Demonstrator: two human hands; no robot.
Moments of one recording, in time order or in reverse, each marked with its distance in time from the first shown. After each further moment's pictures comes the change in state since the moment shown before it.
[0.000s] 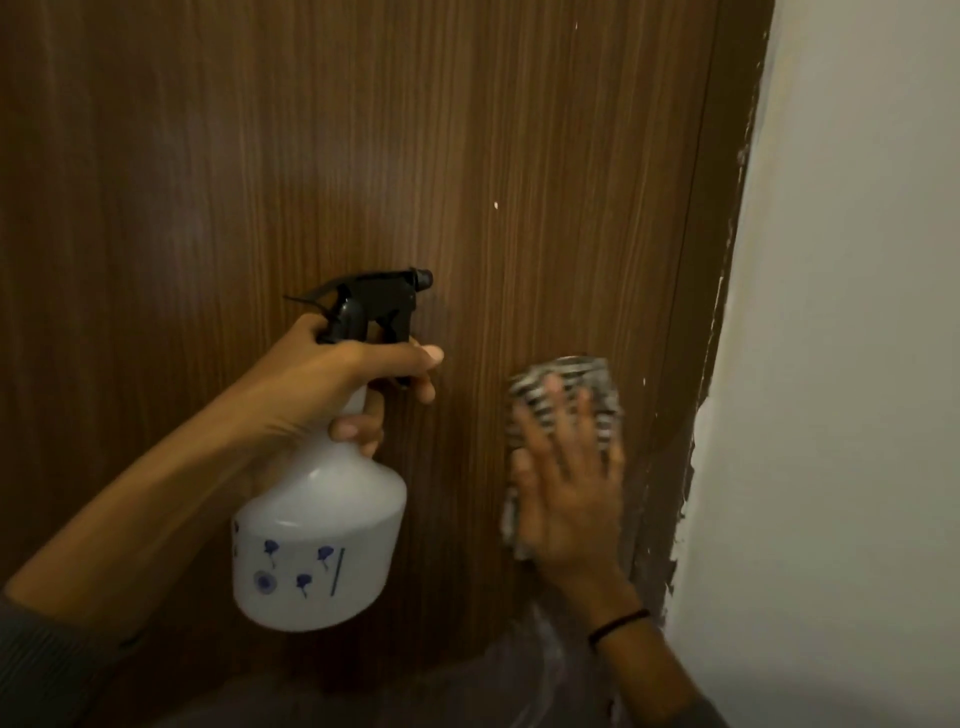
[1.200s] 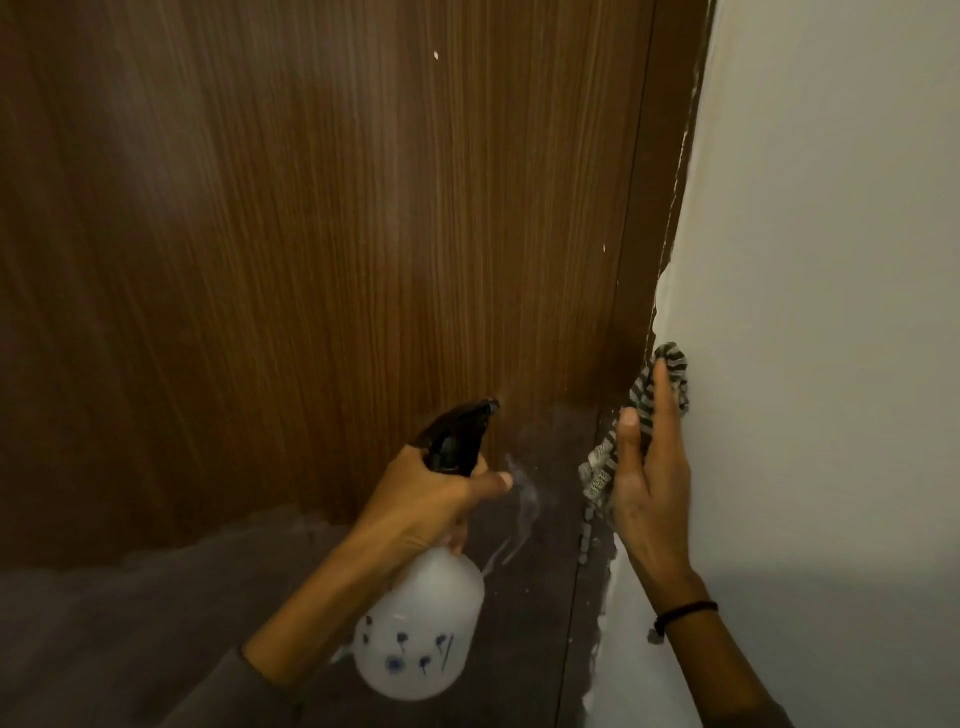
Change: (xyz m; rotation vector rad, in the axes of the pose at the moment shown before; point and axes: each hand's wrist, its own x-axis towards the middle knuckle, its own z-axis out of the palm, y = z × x) left_hand -0.078 -0.139 0.101 0.037 -0.042 -0.383; right_hand -0.099 0.022 -0.093 0.523 -0.093 0.751
